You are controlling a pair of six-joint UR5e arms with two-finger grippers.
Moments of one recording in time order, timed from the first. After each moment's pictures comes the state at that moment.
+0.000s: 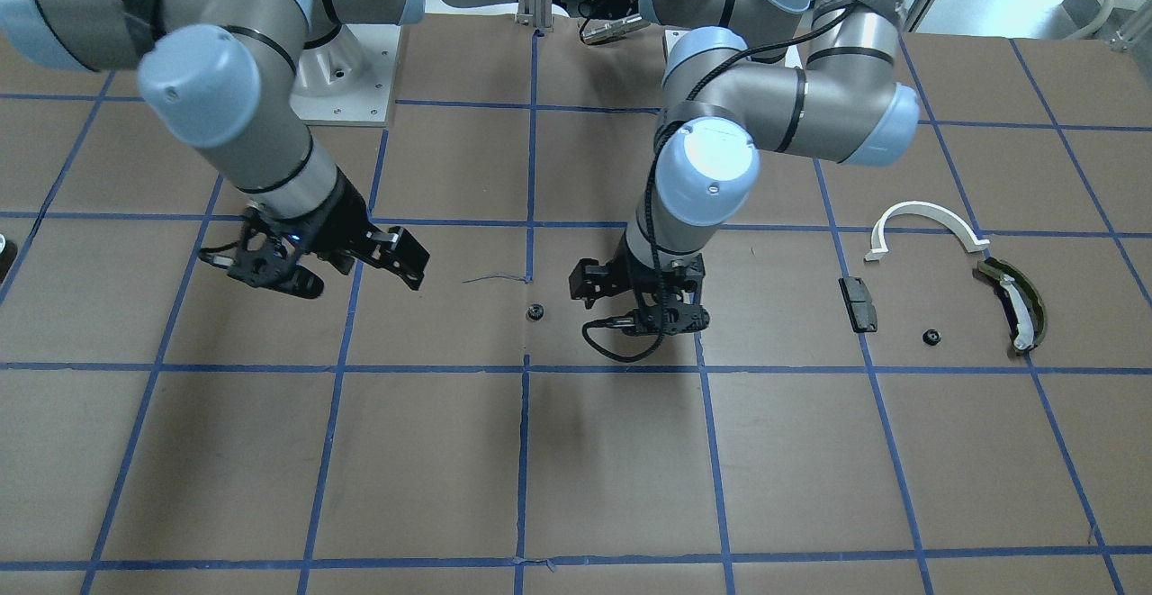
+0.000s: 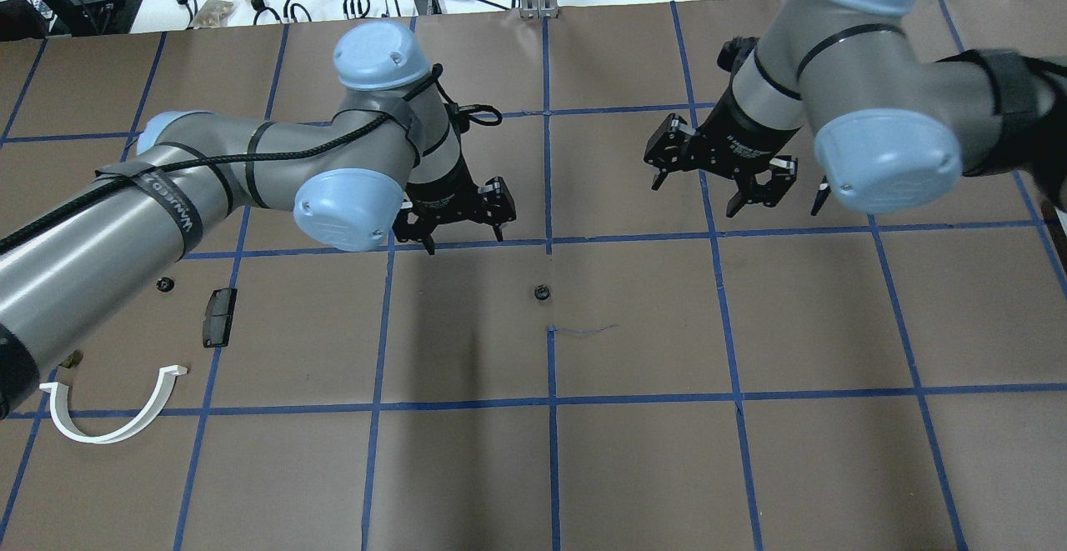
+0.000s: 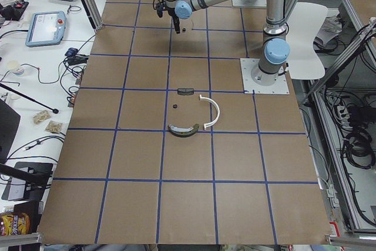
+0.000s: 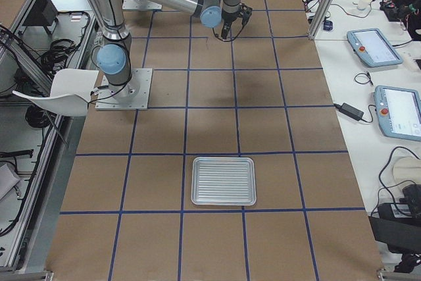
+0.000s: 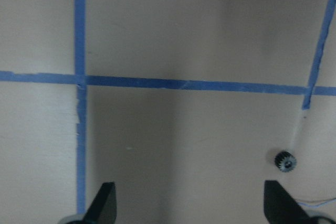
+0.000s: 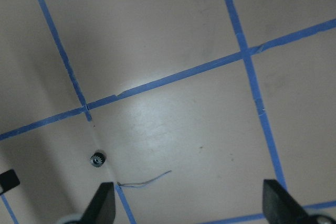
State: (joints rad) left arm -1.82 -1.91 -1.77 -1.08 1.47 -0.42; right arm 1.56 -1.52 1.79 -1.82 -1.37 0.31
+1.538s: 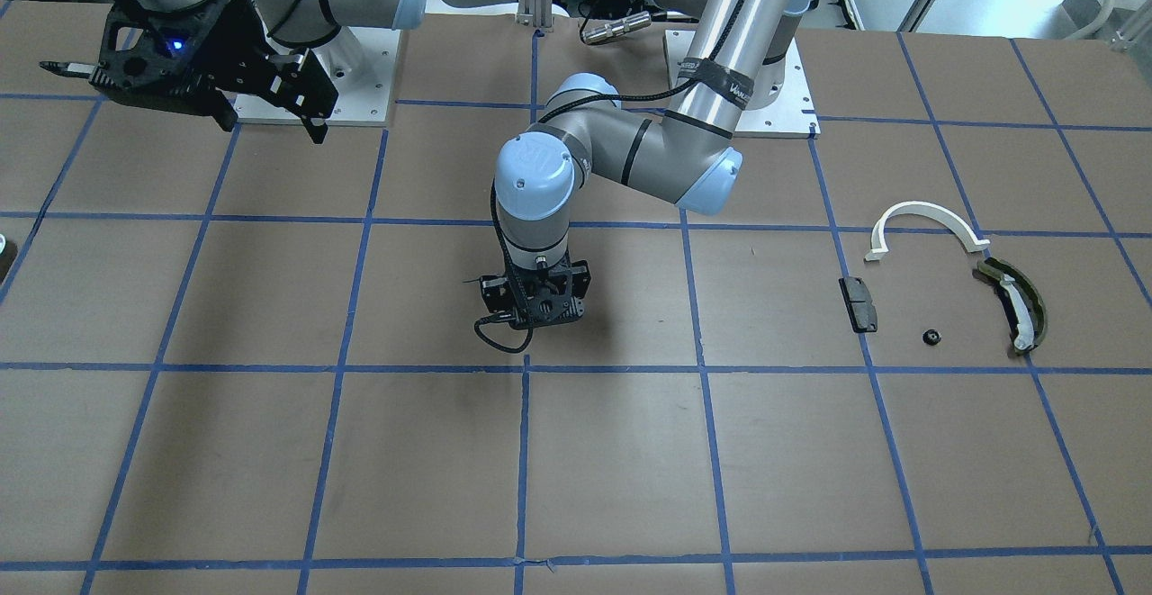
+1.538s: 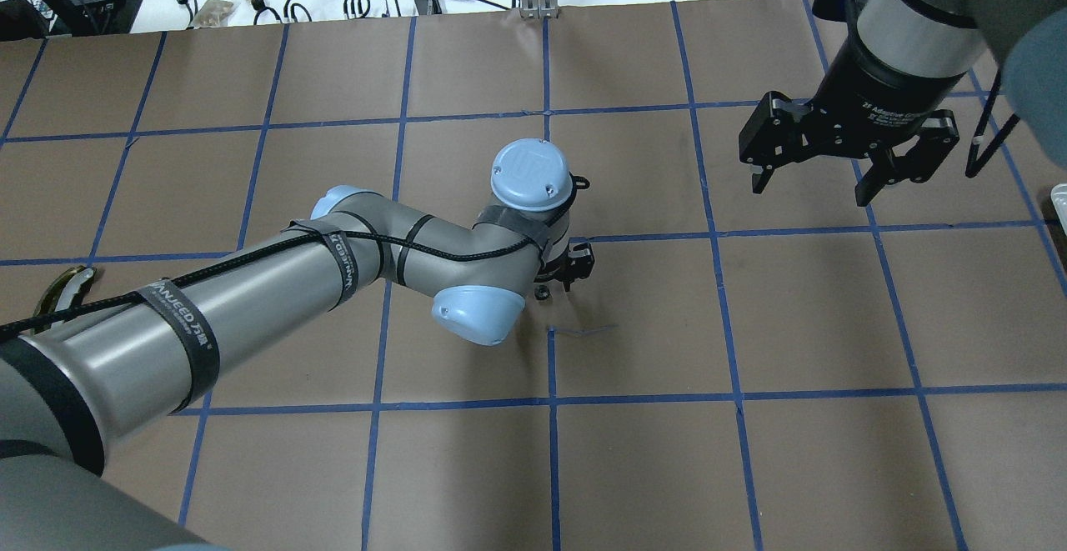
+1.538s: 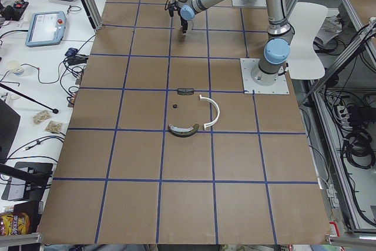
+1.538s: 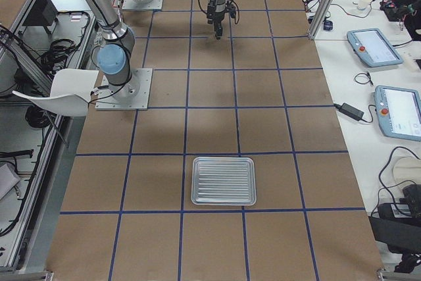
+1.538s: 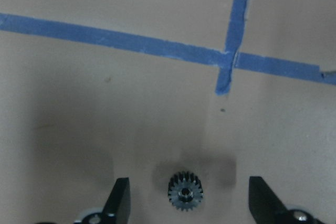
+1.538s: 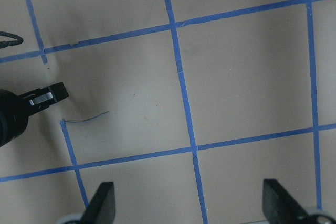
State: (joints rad) left arm -2.01 -2.05 -1.85 -0.81 1.58 -0.62; right arm 1.54 -1.68 1.66 -1.49 -1.52 0.14
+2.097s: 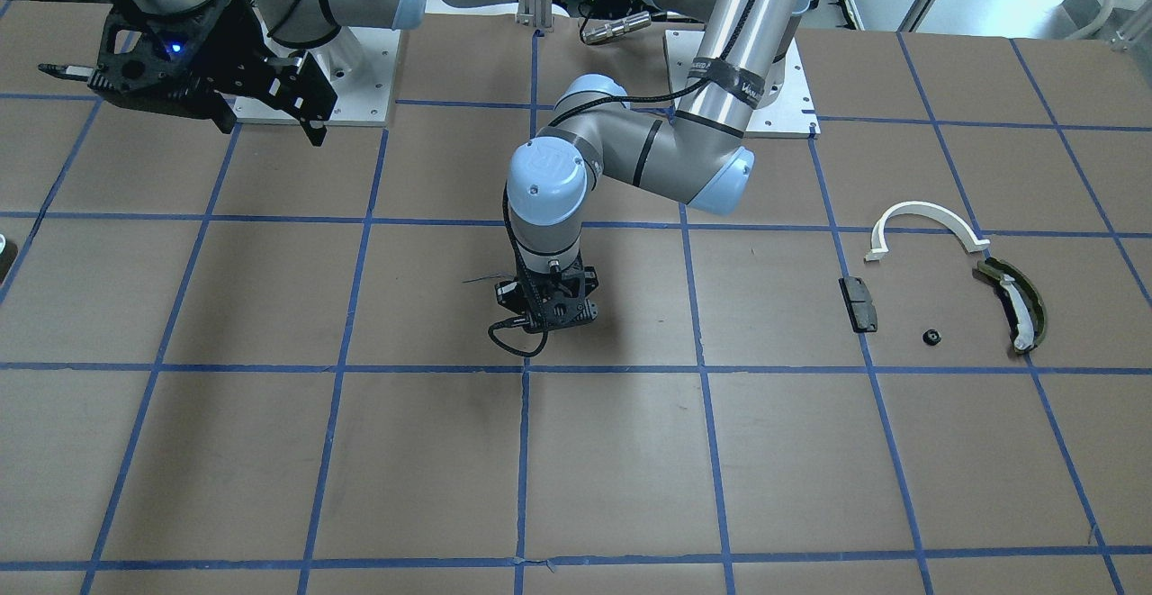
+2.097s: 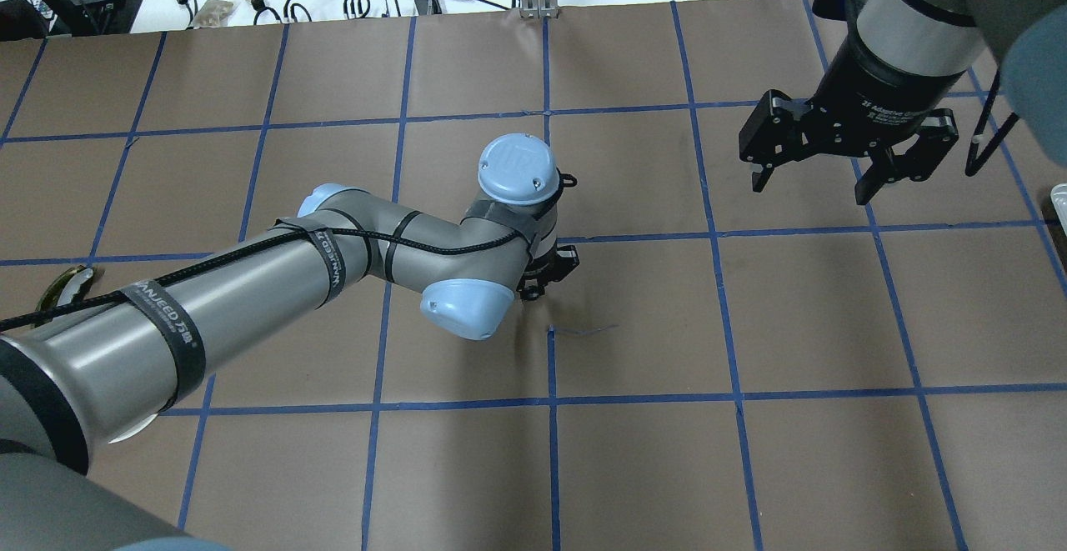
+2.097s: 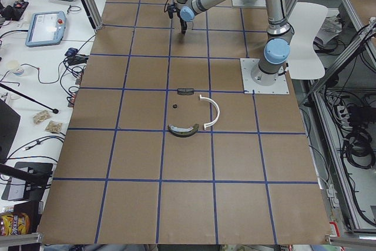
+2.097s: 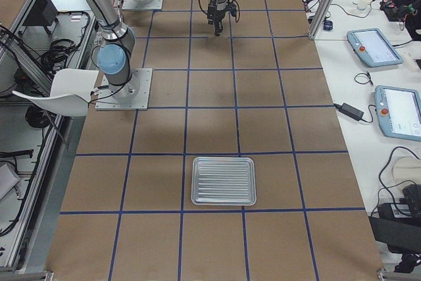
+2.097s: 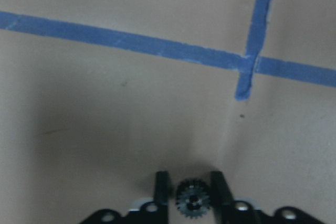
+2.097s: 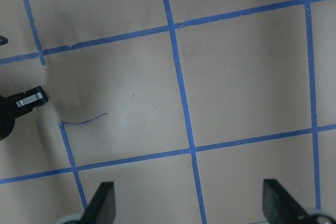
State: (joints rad) left arm -1.98 -2.03 -1.86 -0.85 1.59 -0.61; right arm 1.53 -1.67 1.66 -1.49 -1.53 0.14
